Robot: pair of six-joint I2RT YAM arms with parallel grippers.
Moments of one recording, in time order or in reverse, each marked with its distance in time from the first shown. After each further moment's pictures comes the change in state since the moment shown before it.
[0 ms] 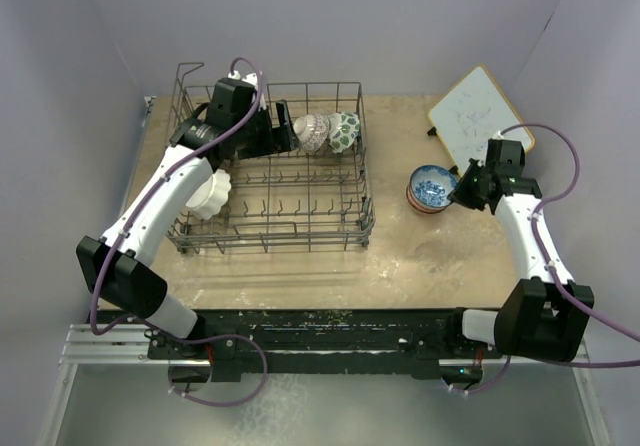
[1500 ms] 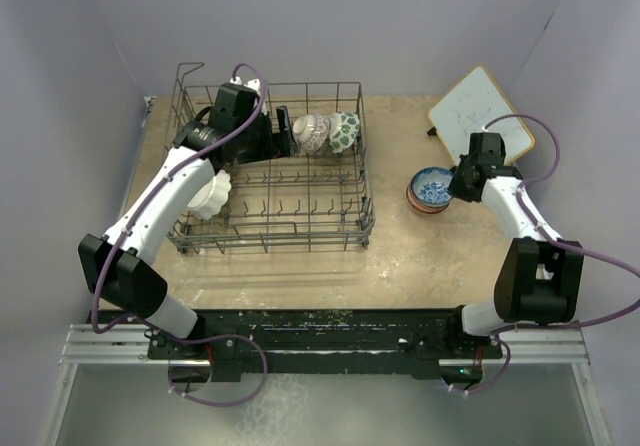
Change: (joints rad) left arm 0.000 0.002 -0.037 0.000 -0.010 0.012; right arm 0.043 0.188 0.018 0.135 0.224 -0.069
